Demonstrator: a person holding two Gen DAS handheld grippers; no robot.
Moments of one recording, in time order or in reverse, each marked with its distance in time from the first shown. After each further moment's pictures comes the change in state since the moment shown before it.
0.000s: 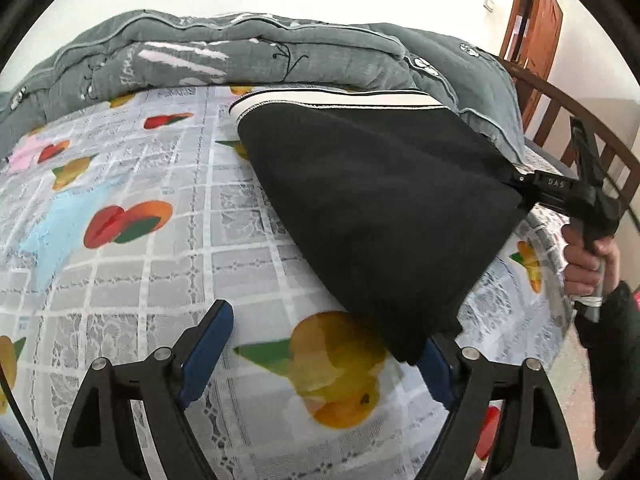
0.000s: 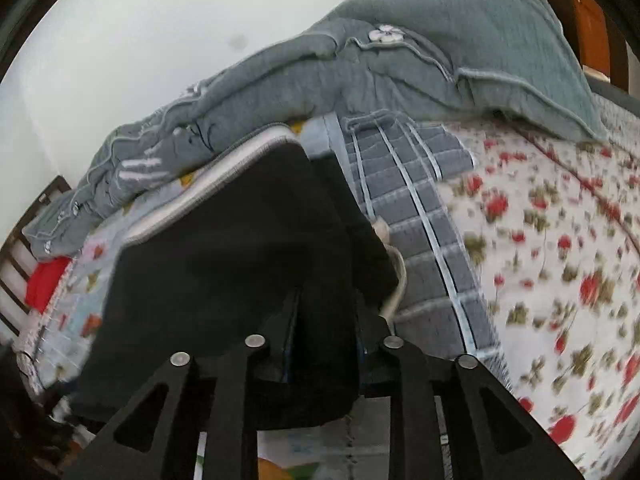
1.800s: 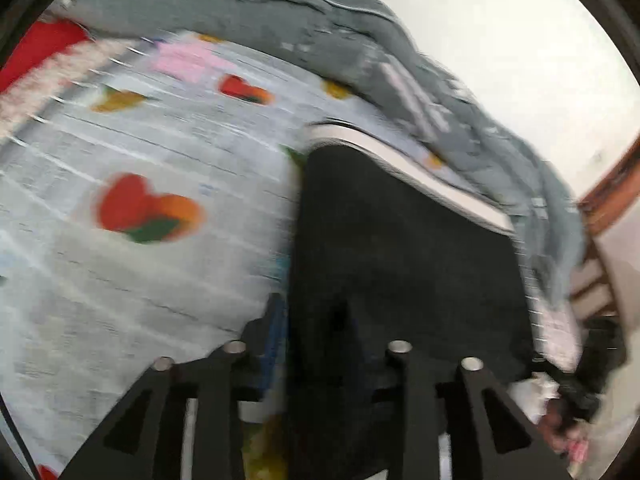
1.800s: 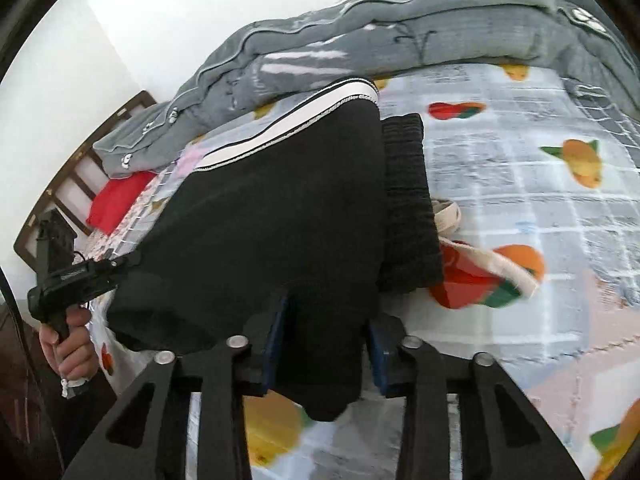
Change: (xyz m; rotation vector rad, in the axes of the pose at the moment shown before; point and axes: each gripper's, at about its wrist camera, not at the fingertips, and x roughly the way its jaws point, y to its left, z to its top) left arm -0.068 0.253 0.027 -0.498 -0.006 0.099; right arm 0.038 0.235 -0.064 -0.184 0.225 0.292
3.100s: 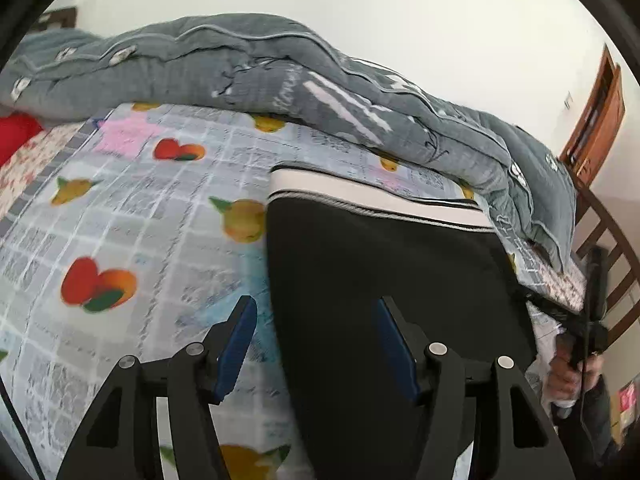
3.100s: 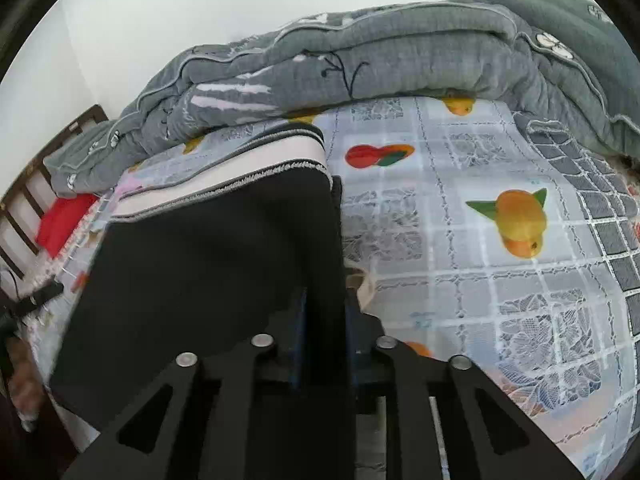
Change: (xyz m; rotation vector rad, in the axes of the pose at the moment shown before) left arm 0.000 -0.077 0.002 0.247 -0.101 -0.017; right arm -0.001 -0.055 0.050 -0.066 -0.096 -0.240
